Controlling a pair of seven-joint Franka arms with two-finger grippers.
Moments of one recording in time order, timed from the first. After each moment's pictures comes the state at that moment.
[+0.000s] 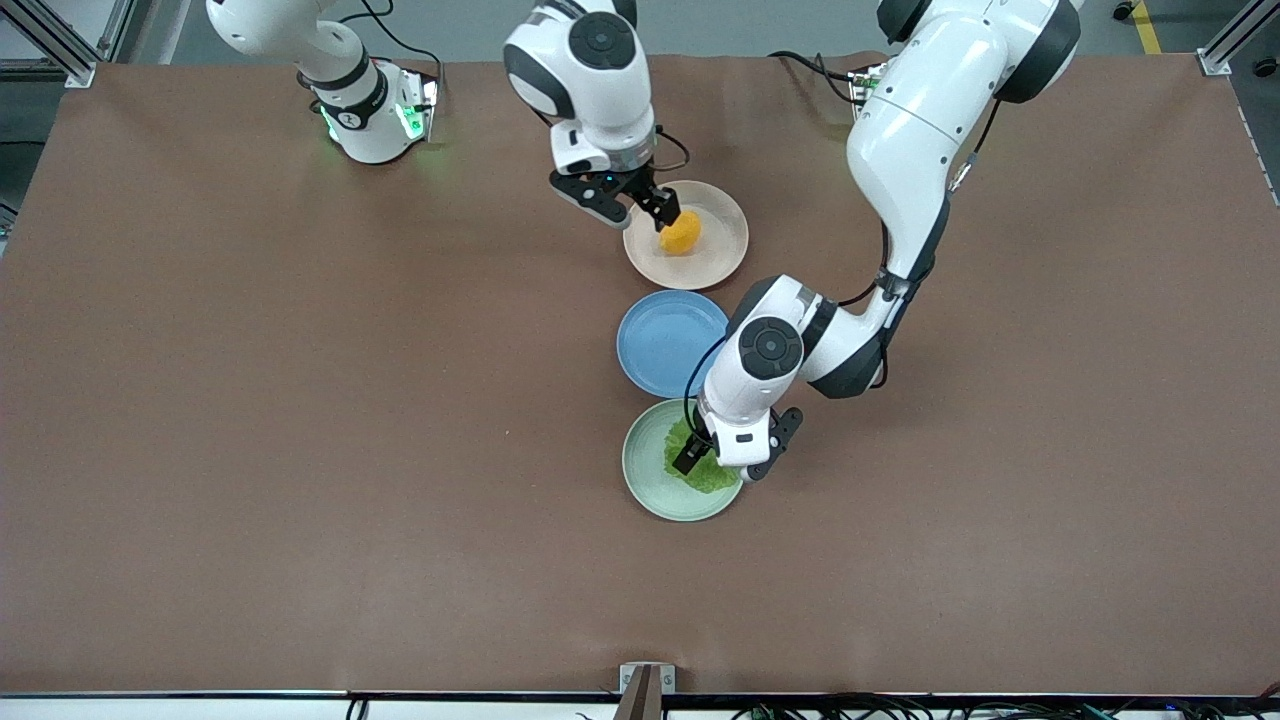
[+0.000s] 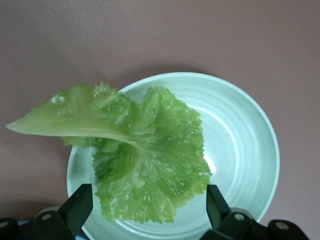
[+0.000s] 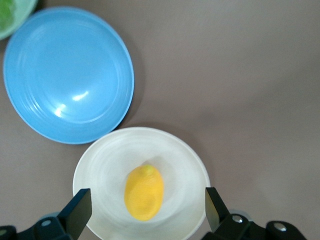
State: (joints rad) left arm -0.48 0.86 -0.15 -1.39 0.02 2.39 -1.50; right arm 1.04 0.27 0.00 -1.99 0.08 2.32 1.60
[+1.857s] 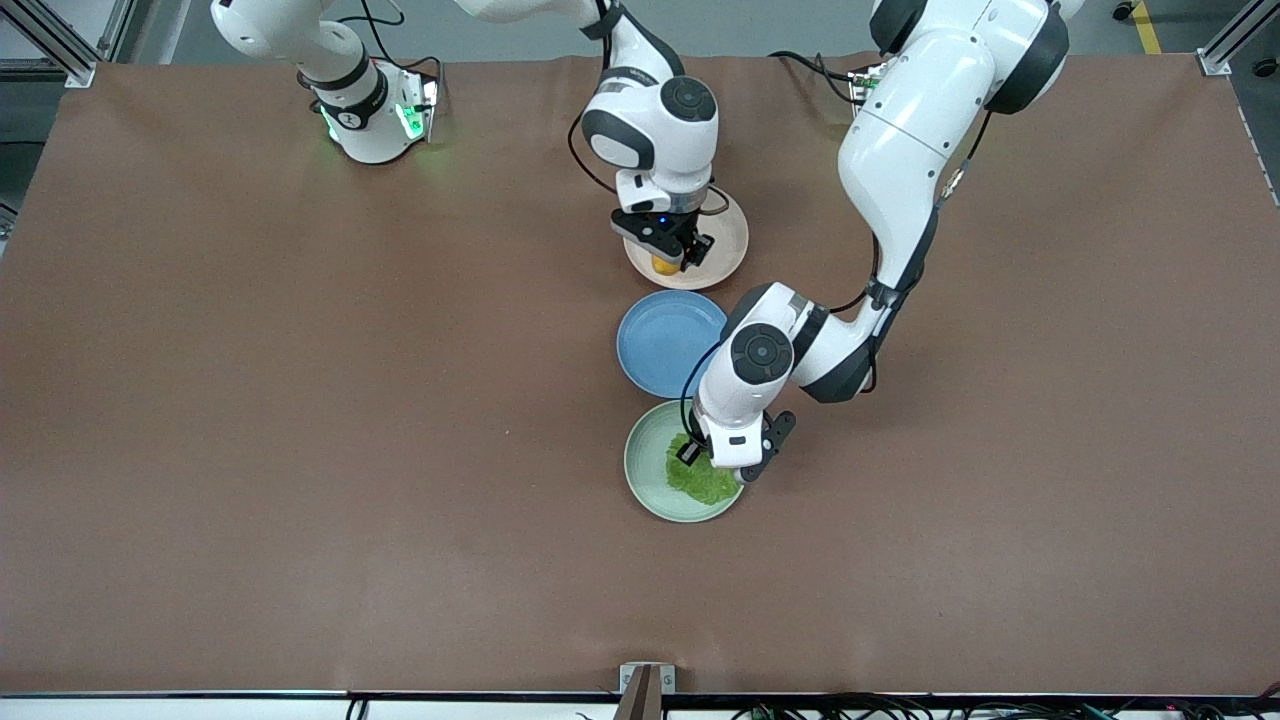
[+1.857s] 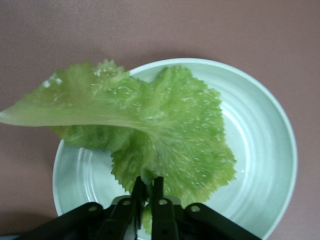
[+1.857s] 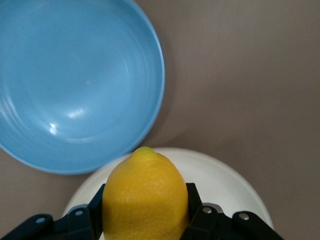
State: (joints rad) left arm -0.49 0.89 -0.14 -1.37 0.03 2.42 -1.50; right arm 1.06 0.51 -0.03 -1.77 -0.09 2.29 1.67
